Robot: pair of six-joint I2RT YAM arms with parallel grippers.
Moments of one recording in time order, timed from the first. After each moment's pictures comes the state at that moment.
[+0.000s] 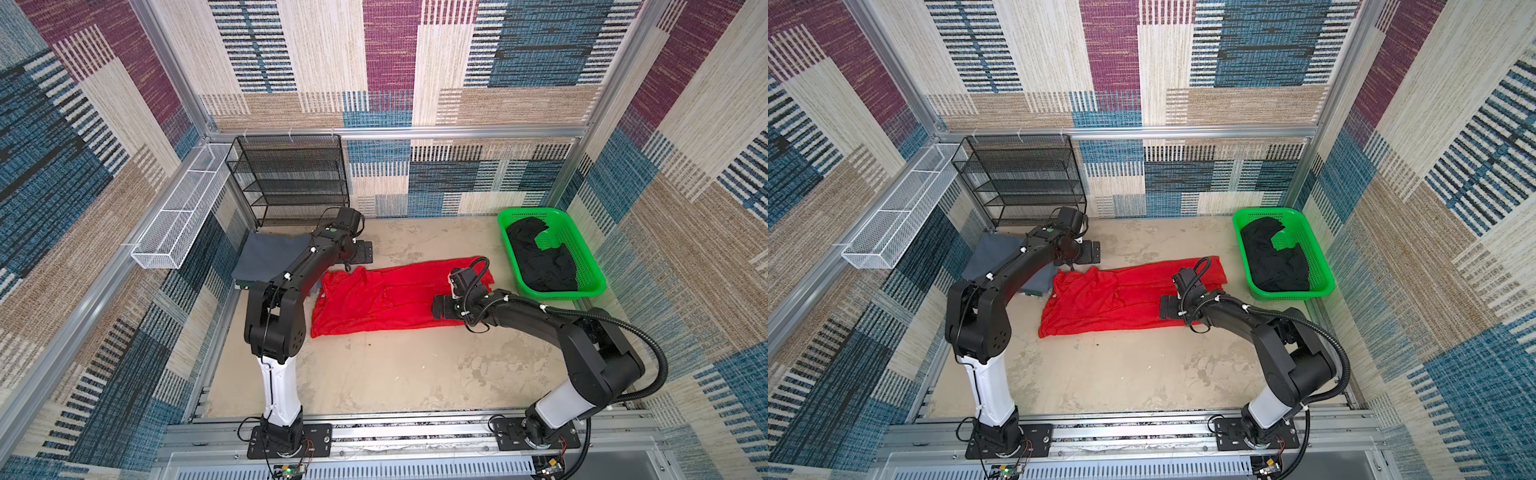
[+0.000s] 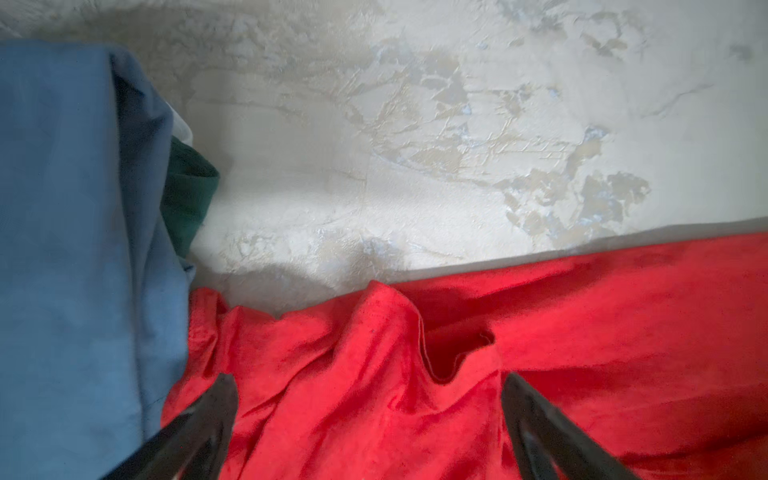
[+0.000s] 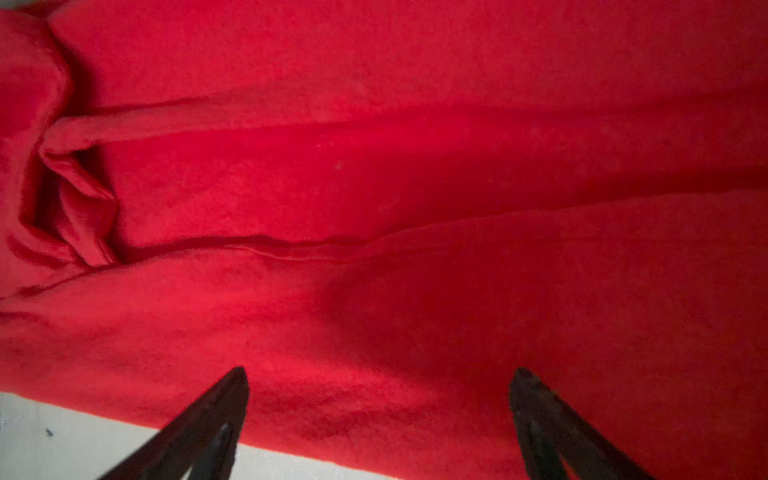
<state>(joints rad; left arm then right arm) -0.33 1.94 1.67 -0.75 -0.11 -0.31 0.49 1.58 0.88 -0.30 -0.02 0.49</state>
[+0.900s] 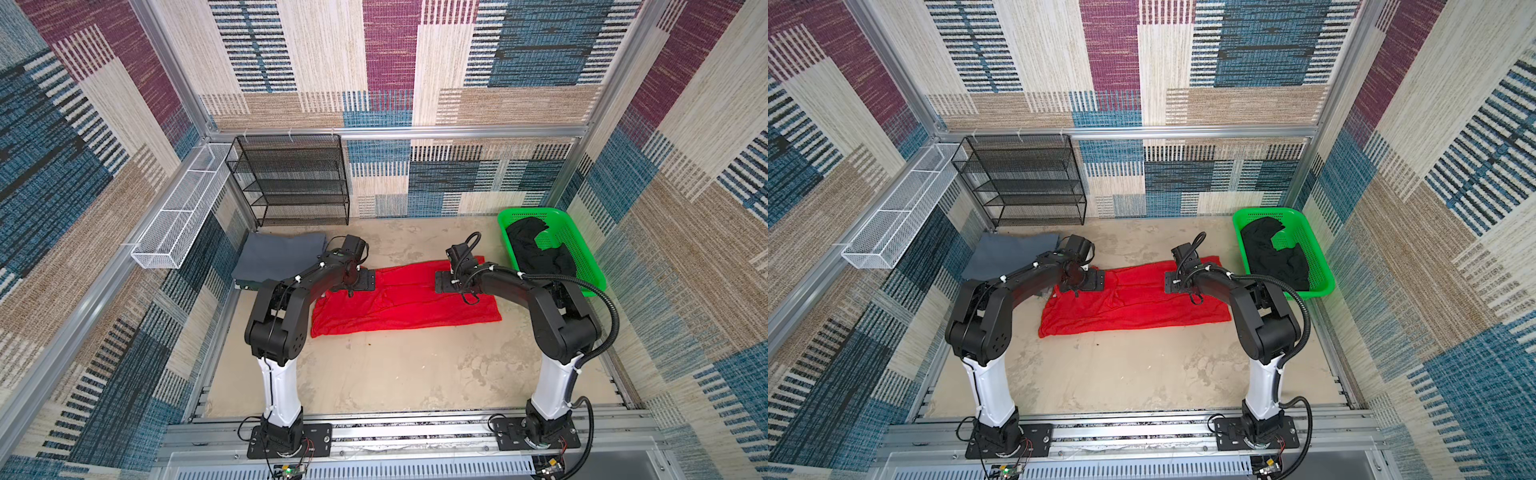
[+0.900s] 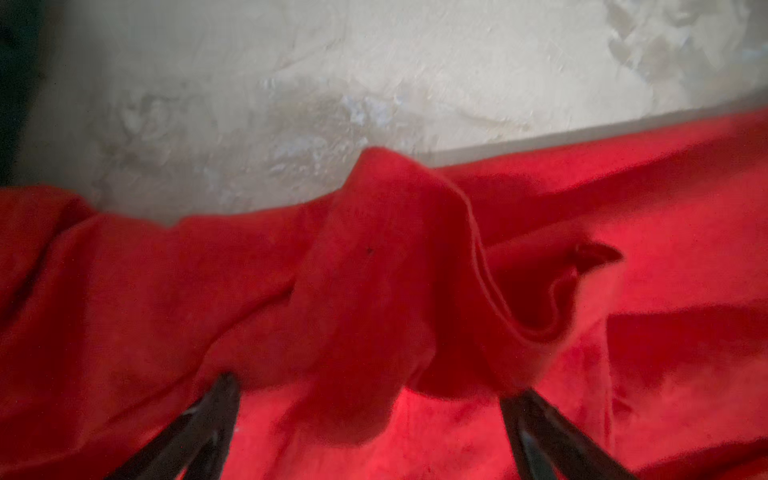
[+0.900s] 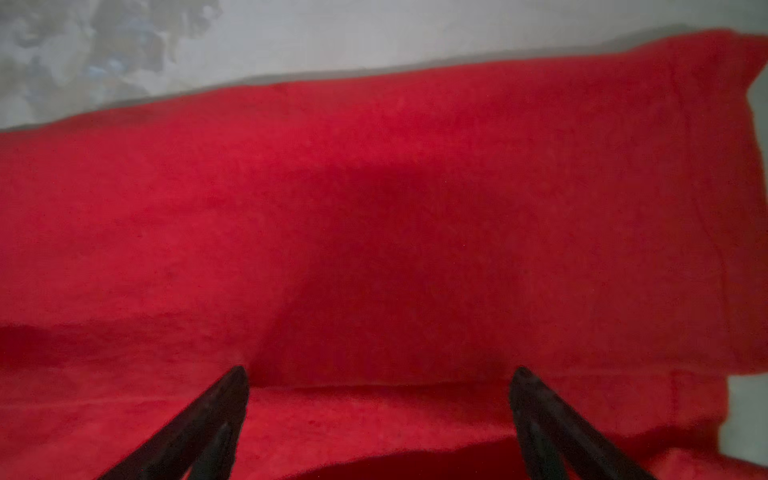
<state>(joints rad) -0.35 2.01 1.45 -0.60 -0.06 -0.32 0.38 1.91 1.19 -0.34 0.14 0.34</state>
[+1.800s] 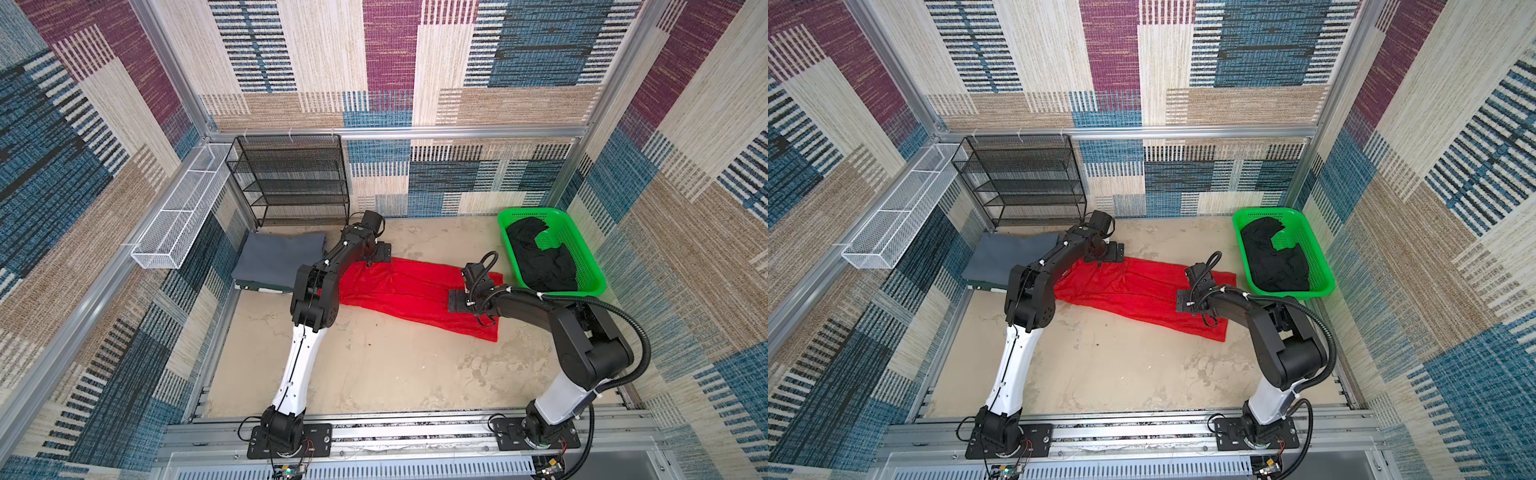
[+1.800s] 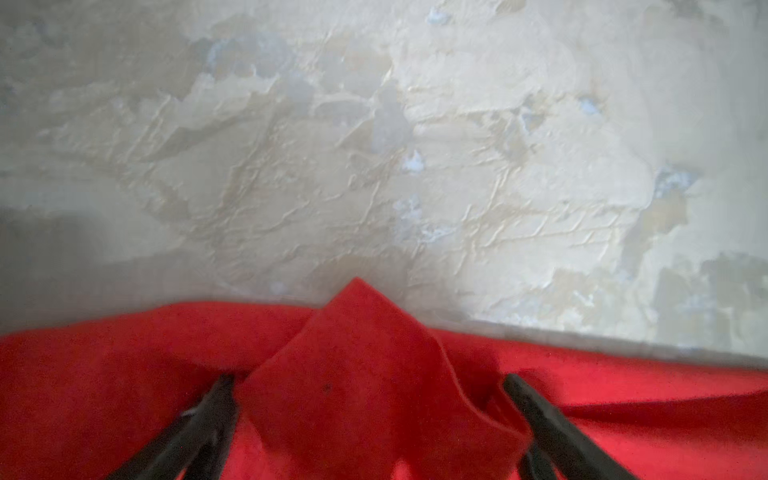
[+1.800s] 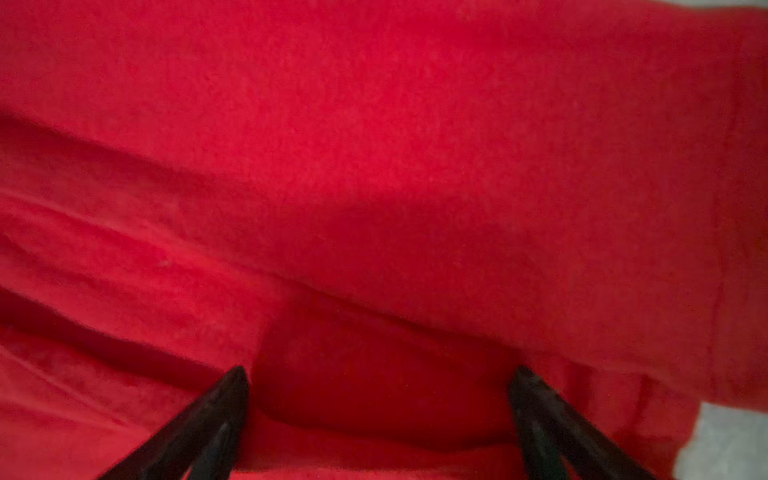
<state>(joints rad) -0.36 2.53 2.24 -0.79 -0.02 -0.28 0.36 1.66 0.86 -0.27 0.12 0.38</state>
